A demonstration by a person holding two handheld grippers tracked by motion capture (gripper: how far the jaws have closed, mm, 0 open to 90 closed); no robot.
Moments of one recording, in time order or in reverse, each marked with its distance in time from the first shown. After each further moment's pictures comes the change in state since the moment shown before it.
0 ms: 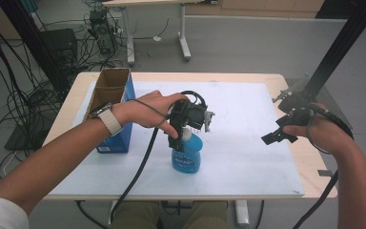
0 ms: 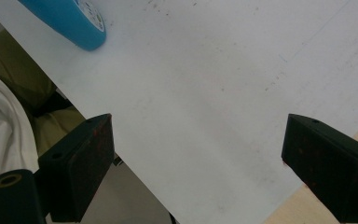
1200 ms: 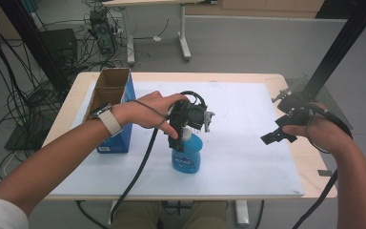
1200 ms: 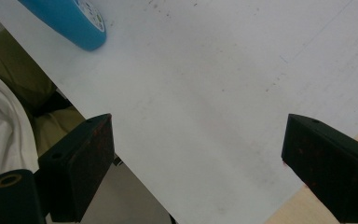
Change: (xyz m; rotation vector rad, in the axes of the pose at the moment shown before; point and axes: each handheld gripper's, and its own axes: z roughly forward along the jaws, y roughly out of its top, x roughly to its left) left arm -0.001 -0.001 0.001 -0.008 0.000 0.001; right arm -0.001 0.001 0.001 0.000 0.003 -0.002
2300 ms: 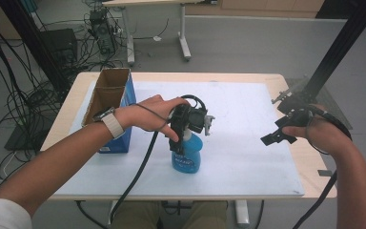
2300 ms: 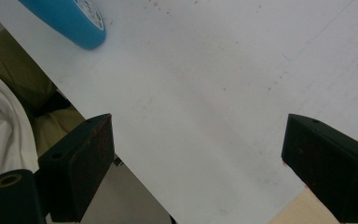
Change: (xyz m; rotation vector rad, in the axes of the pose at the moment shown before) left arm 0.002 0.002 0.016 0.009 -0.013 0.003; right arm -0.002 -0.003 0.004 0.000 0.007 0.003
